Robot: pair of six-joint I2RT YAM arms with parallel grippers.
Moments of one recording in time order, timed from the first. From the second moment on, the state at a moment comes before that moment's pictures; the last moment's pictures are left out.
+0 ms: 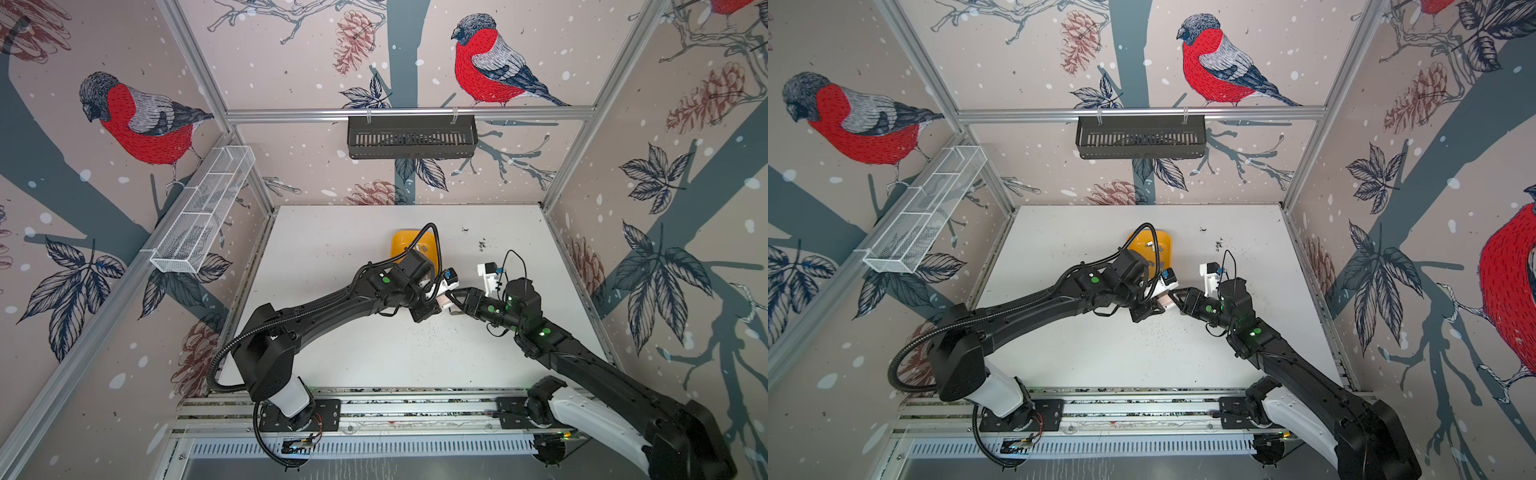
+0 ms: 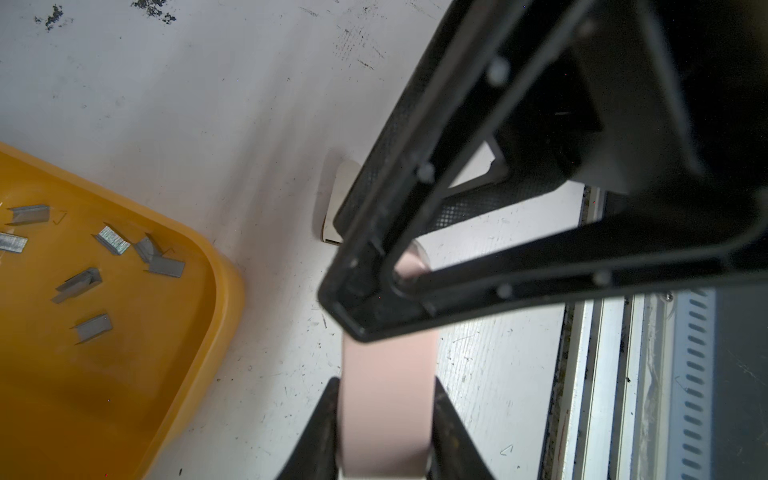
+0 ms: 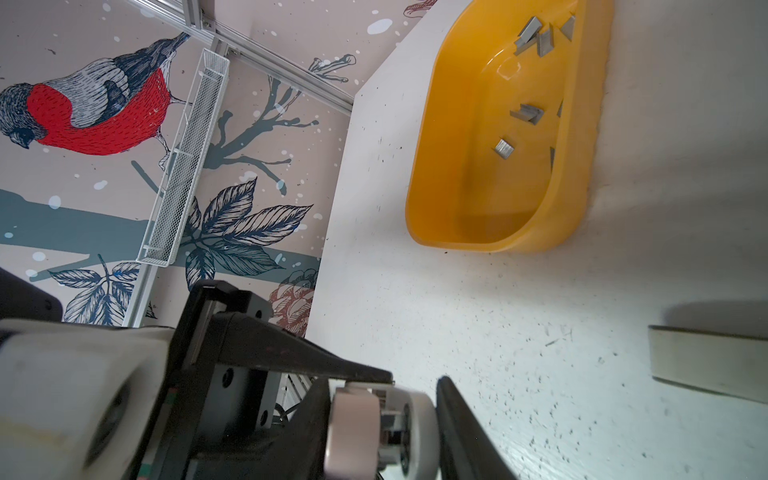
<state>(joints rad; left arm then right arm) -0.90 1.60 1.25 -0.56 0.30 0.24 0.53 0.91 0.42 0.16 -0.46 0.94</state>
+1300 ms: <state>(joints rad) -0.90 1.60 1.25 -0.56 0.29 0.24 0.52 0.86 0.42 0.09 -0.44 0.88</state>
